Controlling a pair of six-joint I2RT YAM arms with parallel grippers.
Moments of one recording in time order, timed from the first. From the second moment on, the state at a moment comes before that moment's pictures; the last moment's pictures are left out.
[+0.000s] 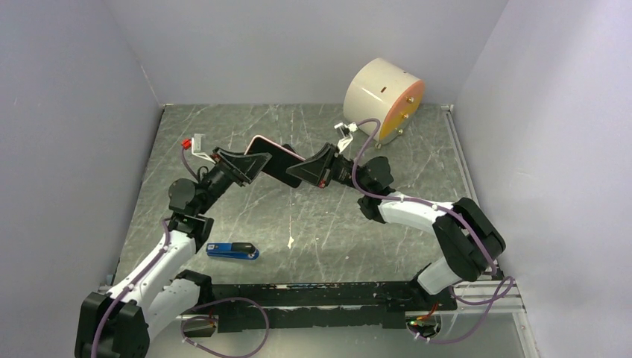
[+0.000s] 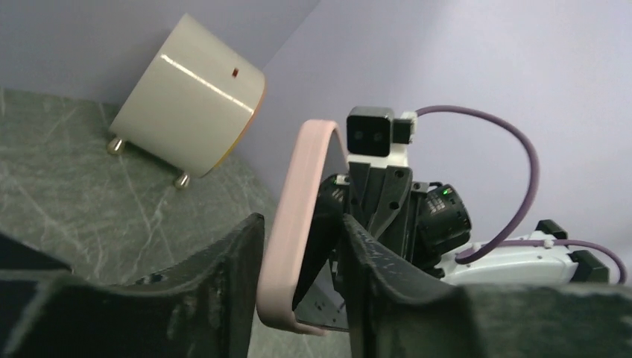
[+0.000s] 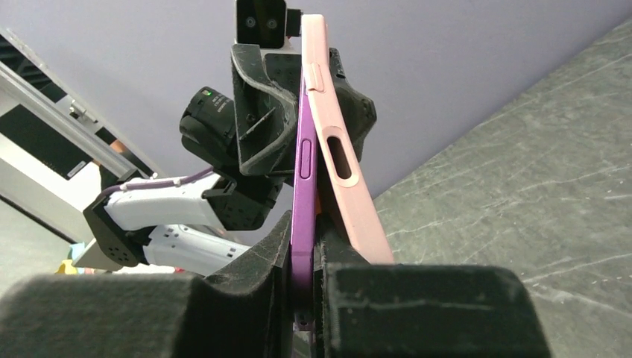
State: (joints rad) left arm -0.28 0.92 0.47 0.85 0.45 -0.98; right arm 0.68 1.52 0.75 1.19 -0.64 1.03
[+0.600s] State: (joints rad) left arm -0.30 0.79 0.42 0.68 0.43 -0.85; right arm 0.68 1.46 0.73 1.17 -0.46 1.05
